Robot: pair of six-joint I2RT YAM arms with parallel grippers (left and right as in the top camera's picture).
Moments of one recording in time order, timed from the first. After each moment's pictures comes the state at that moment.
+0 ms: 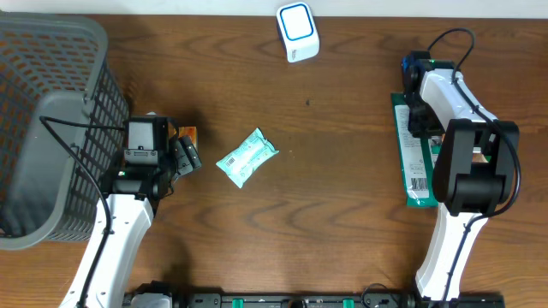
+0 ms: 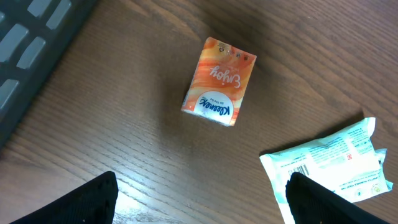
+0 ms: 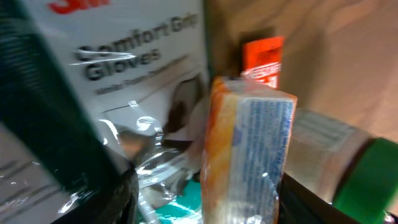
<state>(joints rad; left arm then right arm) -0.06 1.22 0.83 -0.65 -0.09 -0.46 -0.02 2.25 1.68 -1.10 0.61 0.23</state>
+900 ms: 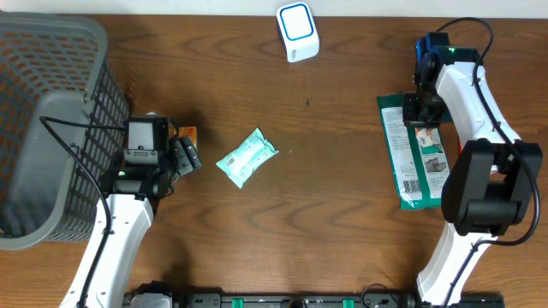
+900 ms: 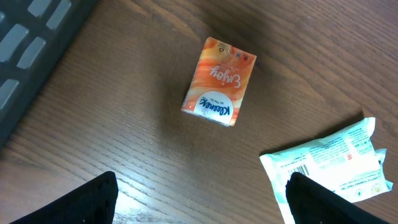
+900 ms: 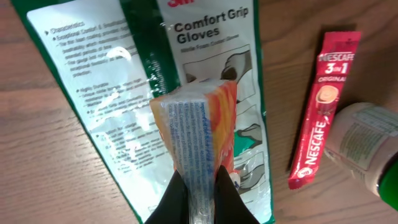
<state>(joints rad) -0.06 1.22 0.83 -0.64 -0.09 -0.46 -0.02 2.09 1.72 -1.20 0.22 0.11</state>
